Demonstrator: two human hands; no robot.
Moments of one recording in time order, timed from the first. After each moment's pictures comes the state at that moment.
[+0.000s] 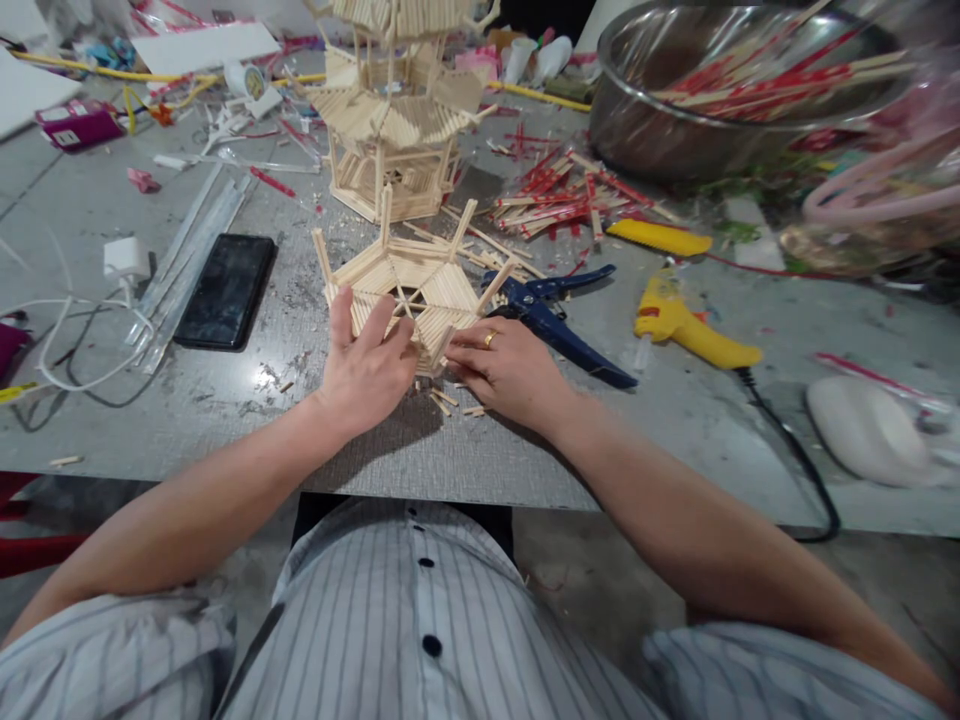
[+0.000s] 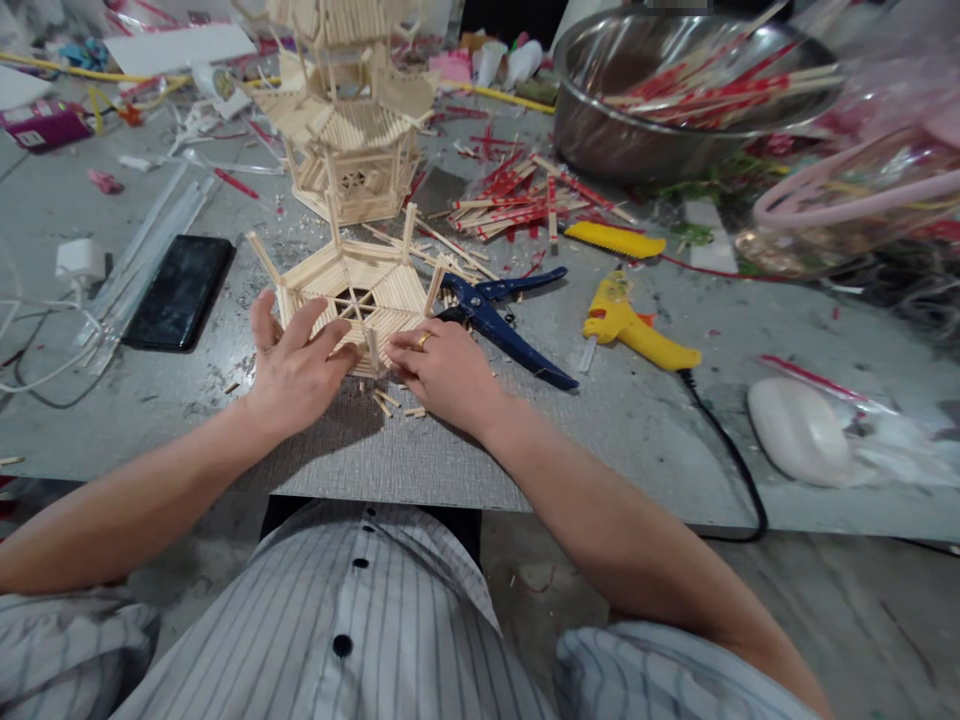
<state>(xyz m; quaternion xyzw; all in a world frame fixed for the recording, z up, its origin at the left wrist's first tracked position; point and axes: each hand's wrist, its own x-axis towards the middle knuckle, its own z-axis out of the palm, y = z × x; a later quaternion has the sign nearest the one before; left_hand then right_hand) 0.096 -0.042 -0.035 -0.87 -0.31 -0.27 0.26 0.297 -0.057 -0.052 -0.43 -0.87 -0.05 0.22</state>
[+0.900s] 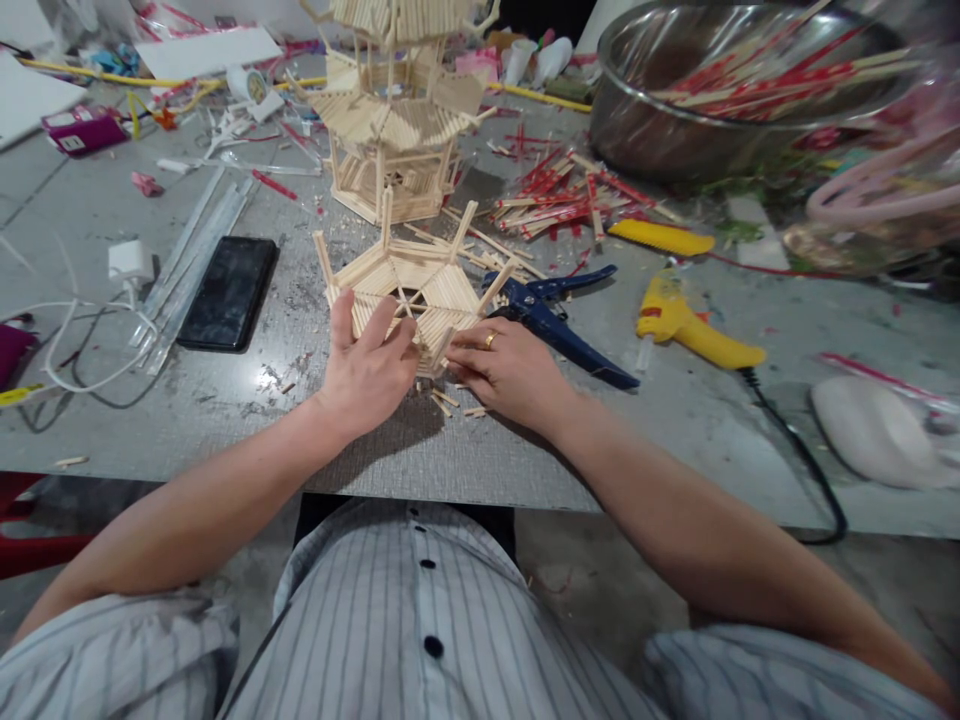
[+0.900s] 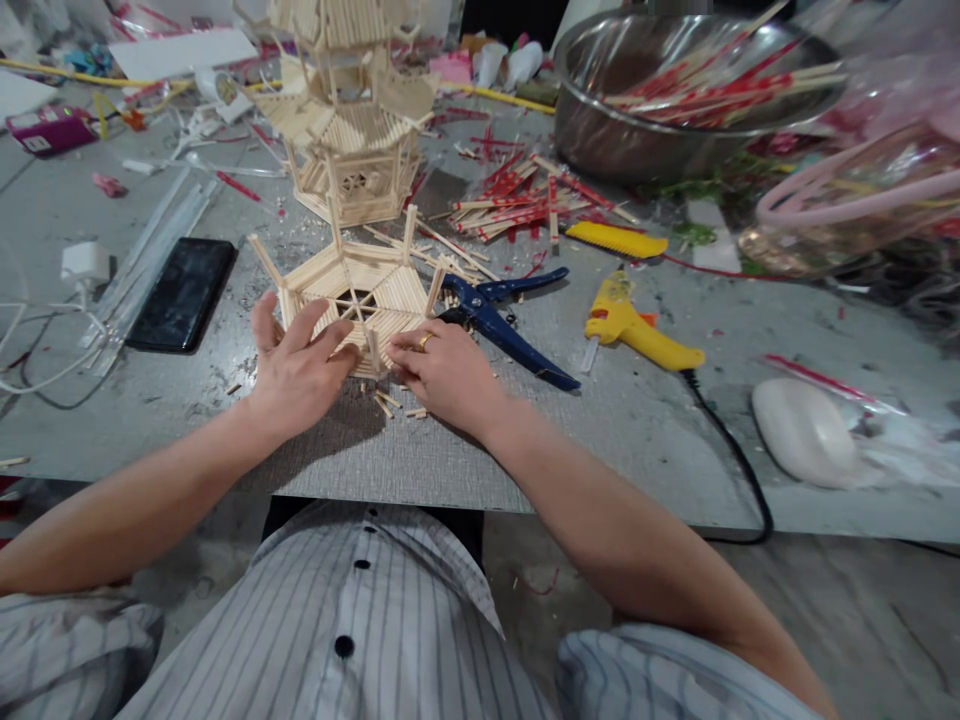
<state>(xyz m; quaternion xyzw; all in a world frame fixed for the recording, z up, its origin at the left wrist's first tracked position) 0.096 -0.042 -0.031 -0.85 -0.30 -0.27 0.33 0.296 -0.058 -0.050 -0.45 -0.87 -0.02 0.21</state>
